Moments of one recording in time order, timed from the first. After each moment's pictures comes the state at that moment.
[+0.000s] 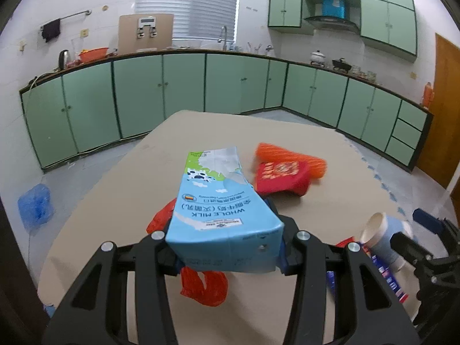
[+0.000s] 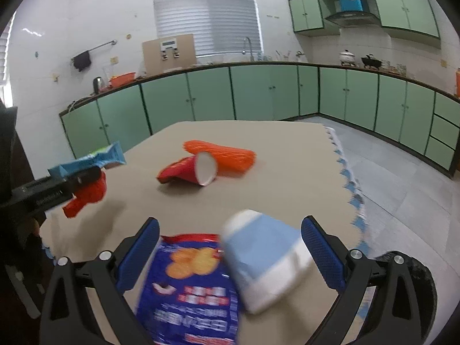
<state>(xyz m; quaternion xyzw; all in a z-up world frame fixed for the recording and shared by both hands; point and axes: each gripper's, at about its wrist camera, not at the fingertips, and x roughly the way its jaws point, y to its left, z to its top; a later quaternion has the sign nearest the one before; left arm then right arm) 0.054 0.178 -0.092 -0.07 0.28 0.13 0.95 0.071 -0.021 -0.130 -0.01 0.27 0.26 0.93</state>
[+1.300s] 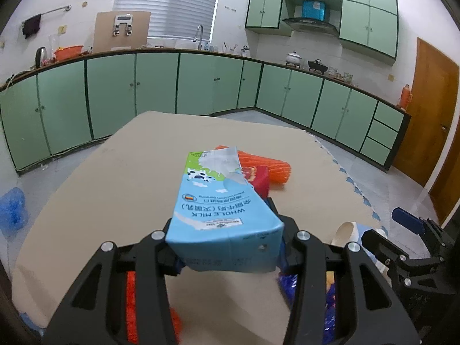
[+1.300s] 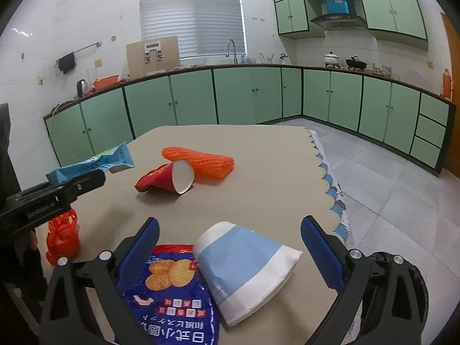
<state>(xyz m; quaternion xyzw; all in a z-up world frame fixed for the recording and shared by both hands) 0.078 0.156 -0.095 -0.08 0.27 0.06 0.96 0.086 -0.040 -0.130 -0.01 0.26 0.21 0.94</state>
